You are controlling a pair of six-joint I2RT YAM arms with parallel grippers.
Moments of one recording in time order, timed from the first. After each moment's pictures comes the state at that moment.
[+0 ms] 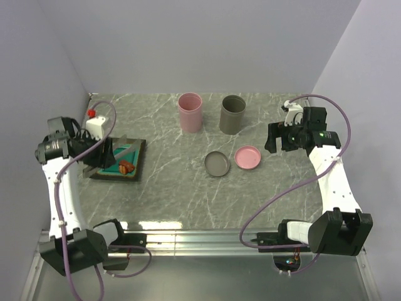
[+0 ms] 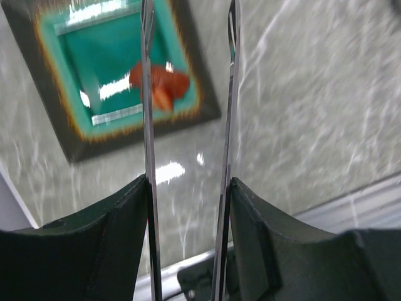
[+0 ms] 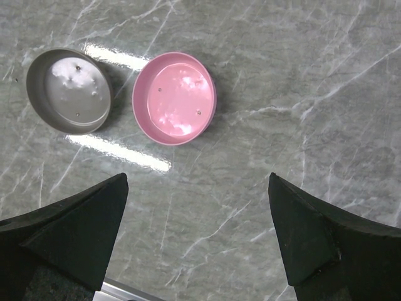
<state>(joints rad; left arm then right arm) 0.33 1.12 1.27 -1.15 0.50 0.50 -0.08 1.23 1.16 -0.80 -0.36 -0.19</state>
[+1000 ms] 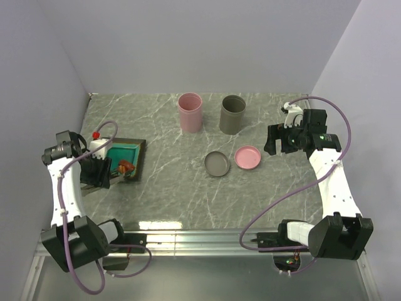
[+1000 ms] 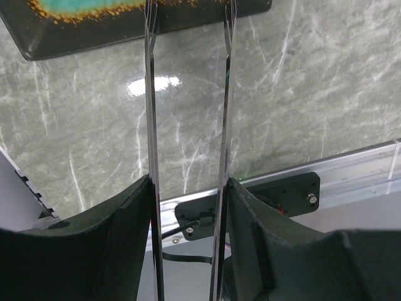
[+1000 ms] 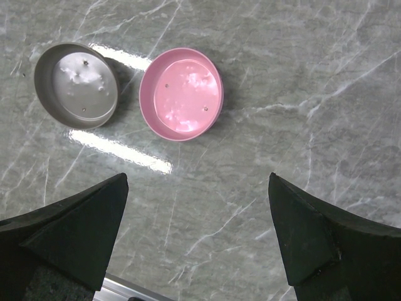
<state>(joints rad) 0.41 1.13 1.06 -1.27 0.26 0.58 -0.08 1.20 1.14 -0.80 -0.37 -0.19</state>
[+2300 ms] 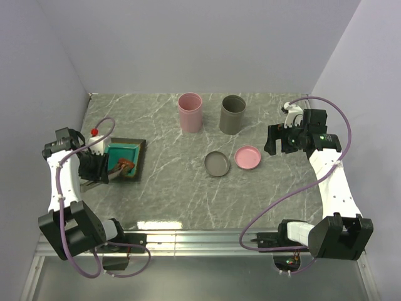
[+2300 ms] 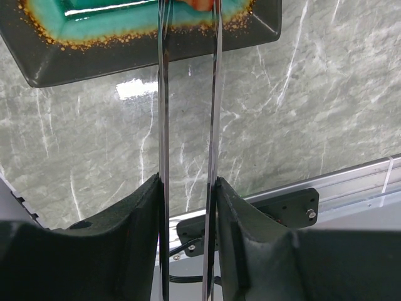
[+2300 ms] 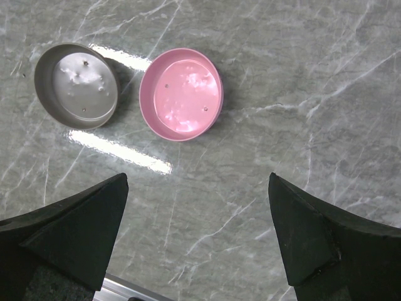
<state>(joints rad) 0.43 1.24 1.07 -1.19 0.30 0.58 -0.08 1.19 1.14 -0.80 -0.37 -0.19</state>
